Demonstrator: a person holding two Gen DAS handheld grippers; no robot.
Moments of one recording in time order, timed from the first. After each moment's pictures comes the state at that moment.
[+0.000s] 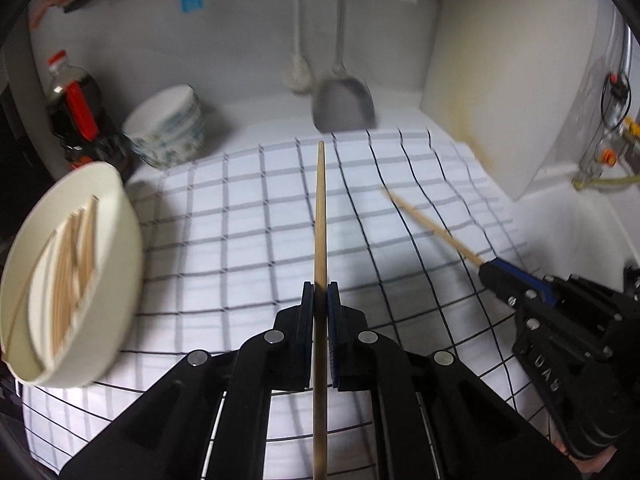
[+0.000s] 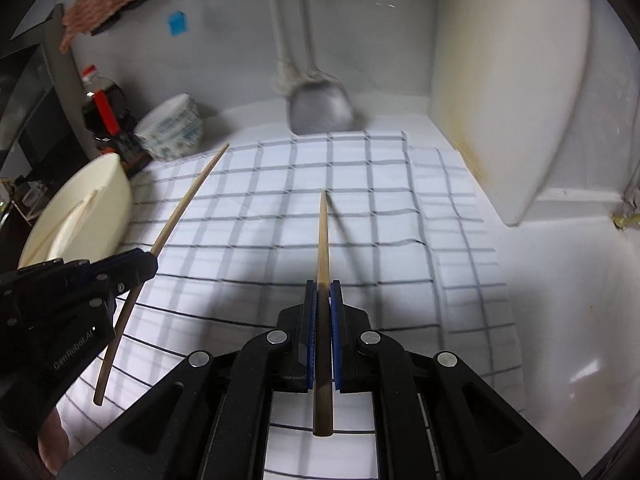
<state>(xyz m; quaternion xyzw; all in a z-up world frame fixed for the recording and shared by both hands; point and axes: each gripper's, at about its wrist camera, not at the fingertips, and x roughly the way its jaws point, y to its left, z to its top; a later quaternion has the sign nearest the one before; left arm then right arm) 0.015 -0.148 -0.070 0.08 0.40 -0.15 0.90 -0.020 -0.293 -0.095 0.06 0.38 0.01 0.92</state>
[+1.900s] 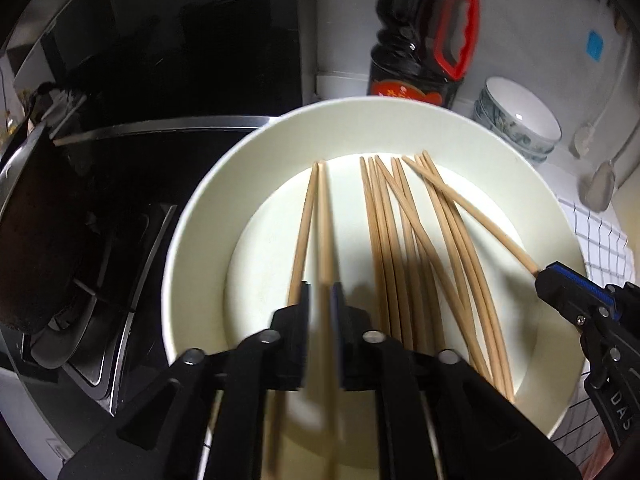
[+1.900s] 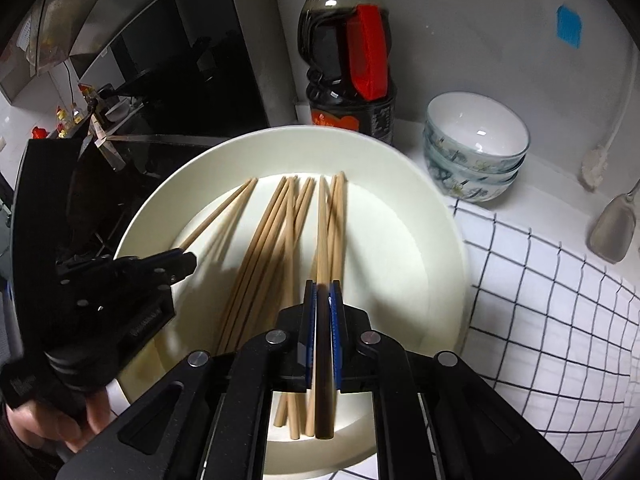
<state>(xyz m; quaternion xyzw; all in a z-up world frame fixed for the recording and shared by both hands) 0.123 0.179 -0.072 -0.03 0.47 0.04 0.88 0.110 0.021 -0.061 -0.05 0.42 0.19 0.88</state>
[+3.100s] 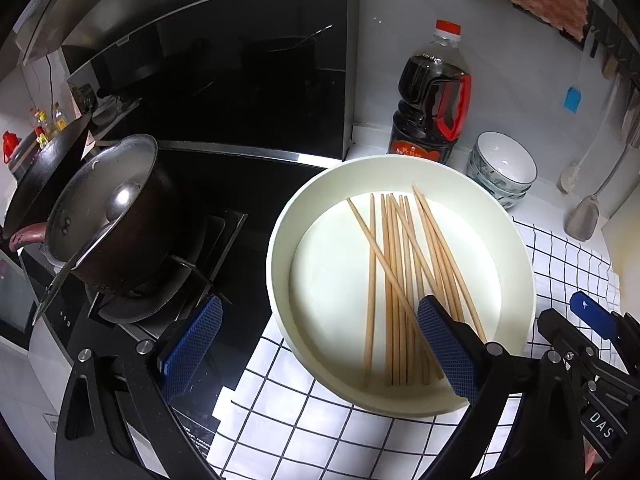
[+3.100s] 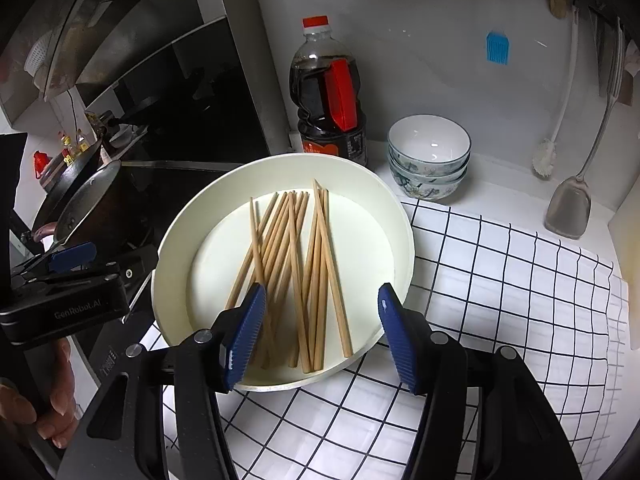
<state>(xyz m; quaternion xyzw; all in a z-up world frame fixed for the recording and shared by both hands) 0.049 0.181 0.006 -0.04 0.43 0.10 0.90 0.044 -0.009 -0.016 -0.02 0.40 0.18 0.90</state>
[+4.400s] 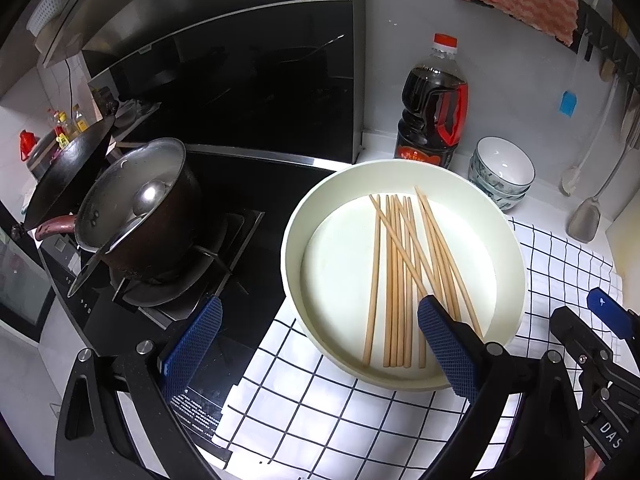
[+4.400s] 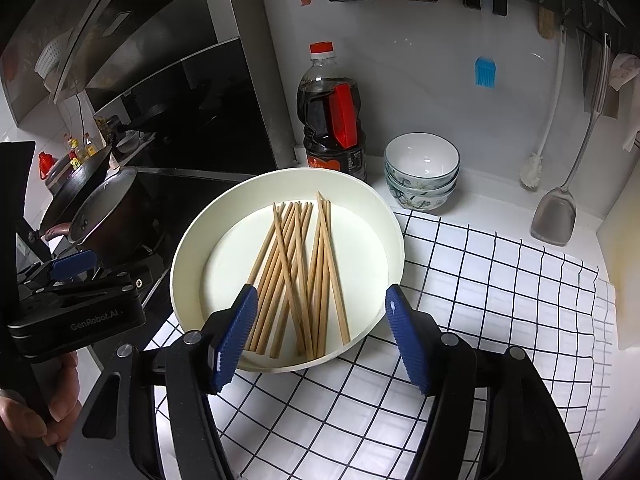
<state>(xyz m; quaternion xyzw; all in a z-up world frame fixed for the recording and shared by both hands) 0.023 0.168 0.024 -0.03 0.42 0.13 0.90 0.019 -0.018 0.010 -0.02 0.38 0.18 0.91</state>
